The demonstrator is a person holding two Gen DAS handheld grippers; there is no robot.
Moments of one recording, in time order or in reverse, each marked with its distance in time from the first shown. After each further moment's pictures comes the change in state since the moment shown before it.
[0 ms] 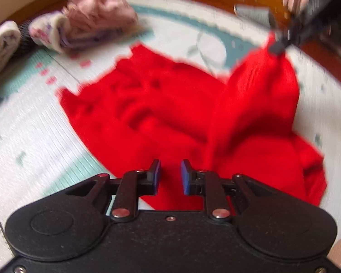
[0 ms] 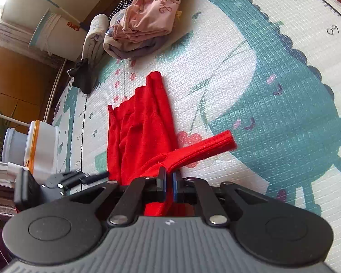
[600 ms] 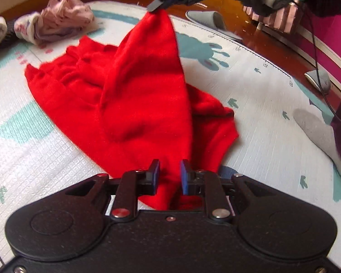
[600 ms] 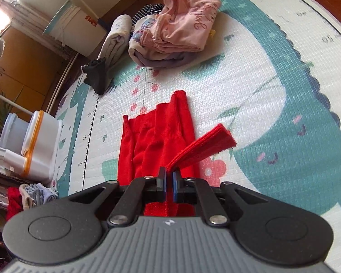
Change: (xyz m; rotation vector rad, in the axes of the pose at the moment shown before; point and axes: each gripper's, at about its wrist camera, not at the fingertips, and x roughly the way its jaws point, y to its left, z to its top) left arm -0.076 -0.102 -0.082 -0.042 -0.125 -0.129; right arm 0.006 0.048 0.021 -0.146 -0.043 -0.022
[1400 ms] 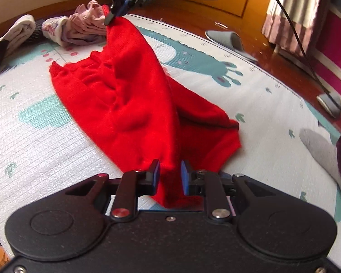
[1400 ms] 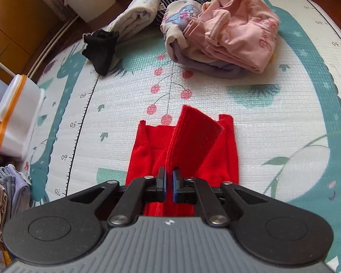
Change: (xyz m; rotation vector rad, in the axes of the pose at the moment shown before) left arm -0.016 -0.003 -0.014 -0.136 -0.103 0.086; right arm 0.089 0.111 0.050 -0.211 0.110 -0.173
